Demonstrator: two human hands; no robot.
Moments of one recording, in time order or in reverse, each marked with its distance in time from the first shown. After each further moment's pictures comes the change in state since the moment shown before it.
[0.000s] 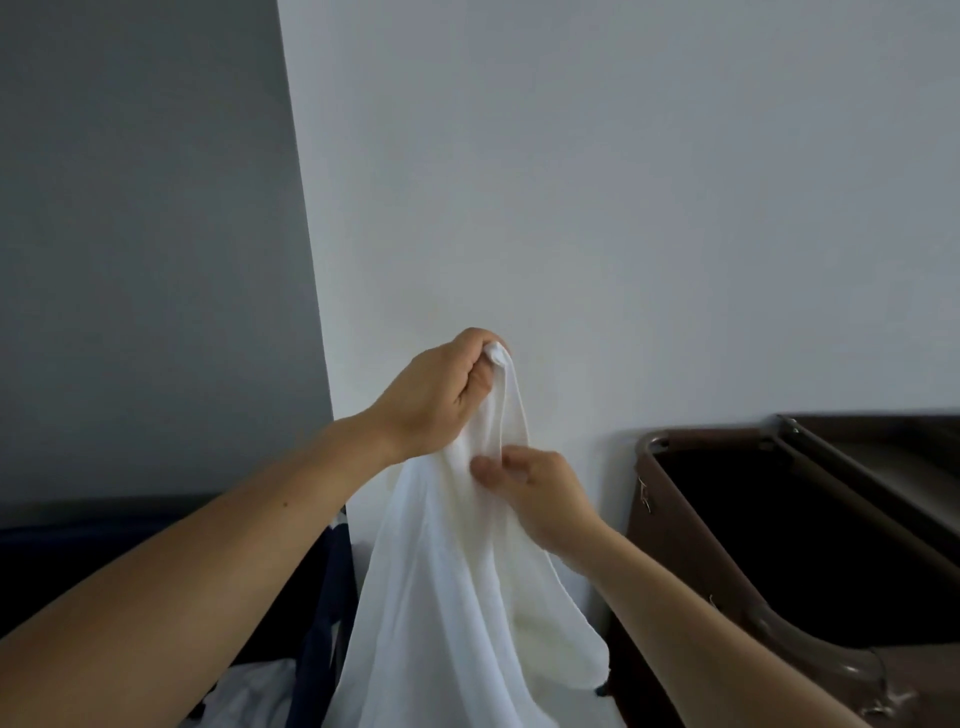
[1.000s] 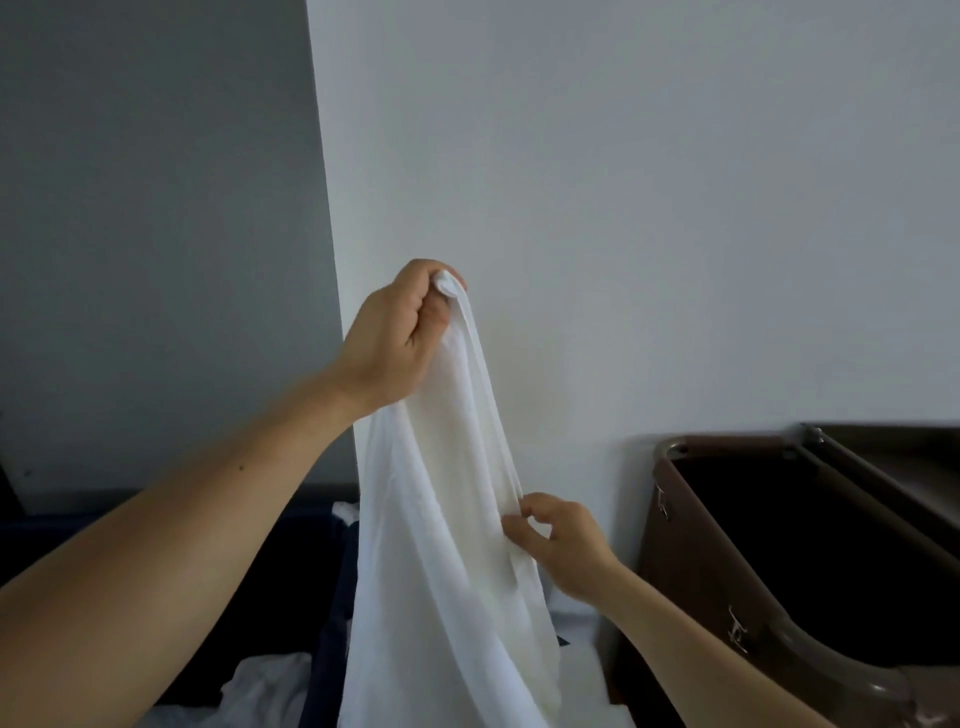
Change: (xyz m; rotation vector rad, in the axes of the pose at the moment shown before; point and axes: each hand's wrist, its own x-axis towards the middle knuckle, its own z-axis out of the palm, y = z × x) left_hand 0.009 -0.007 -0.050 0.054 0.300 0.028; right_hand 0.001 0.071 0.007 -0.196 -0.048 -0.059
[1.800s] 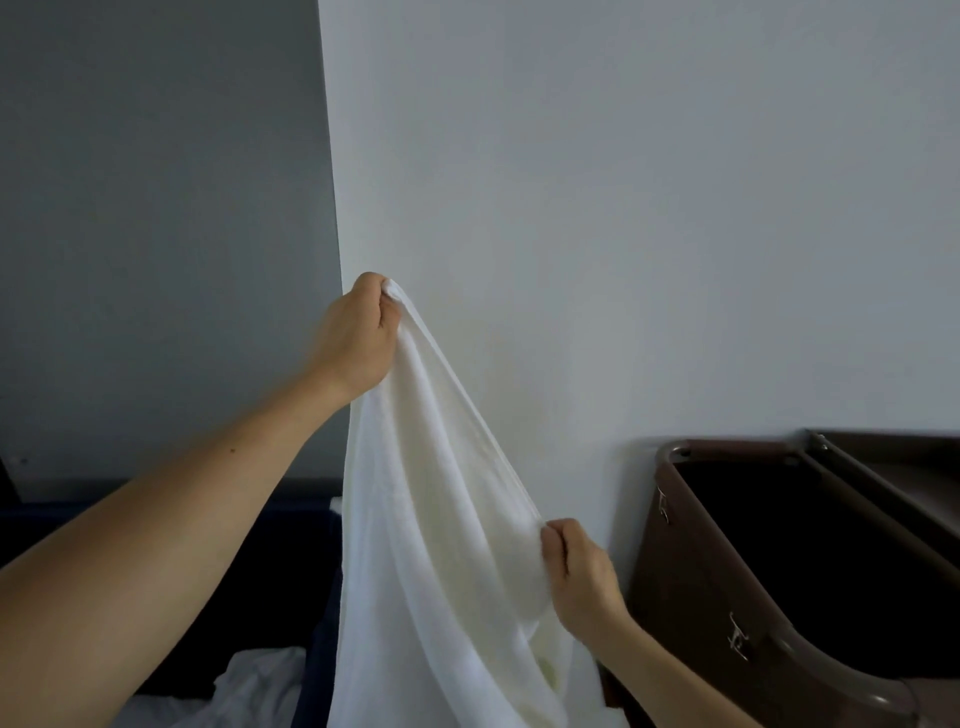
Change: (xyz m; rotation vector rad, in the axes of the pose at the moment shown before) left_hand 0.002 -0.061 0.000 0.235 0.059 -0.369; right_hand -0.015 0.042 0.023 -0.118 0.252 0.067
